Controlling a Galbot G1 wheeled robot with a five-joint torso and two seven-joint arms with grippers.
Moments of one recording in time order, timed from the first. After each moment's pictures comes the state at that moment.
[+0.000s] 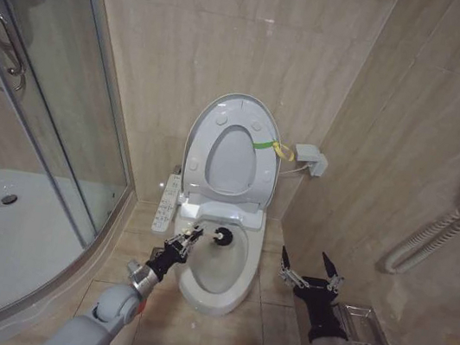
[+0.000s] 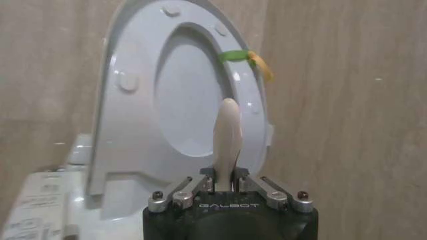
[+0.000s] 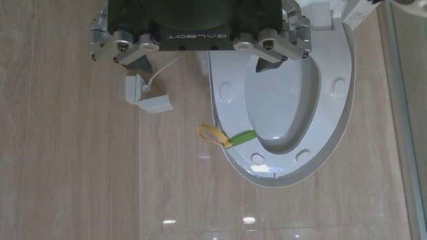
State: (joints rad) left arm 1.01 -1.15 -0.05 -1.50 -0.51 -0.34 0.24; right arm -1.68 1.45 0.57 2.30 0.17 -0.02 0.06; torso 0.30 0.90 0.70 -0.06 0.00
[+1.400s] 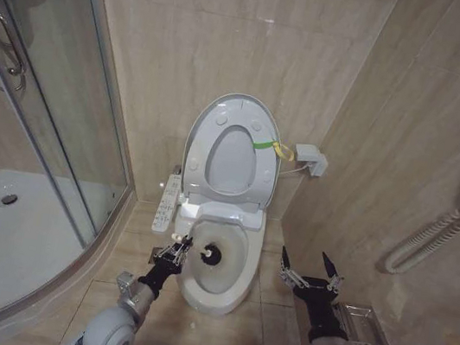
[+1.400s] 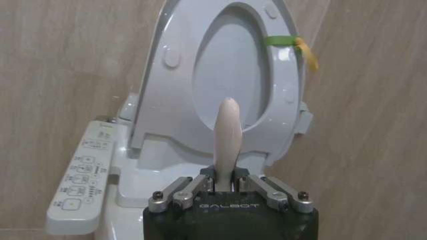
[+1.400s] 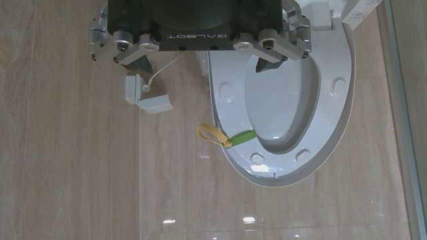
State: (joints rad) left arm 1.13 -1.05 0.00 -1.78 -0.65 -0.14 -0.10; right arm -1.68 1.45 0.57 2.30 0.17 -0.02 0.06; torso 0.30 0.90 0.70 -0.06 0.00
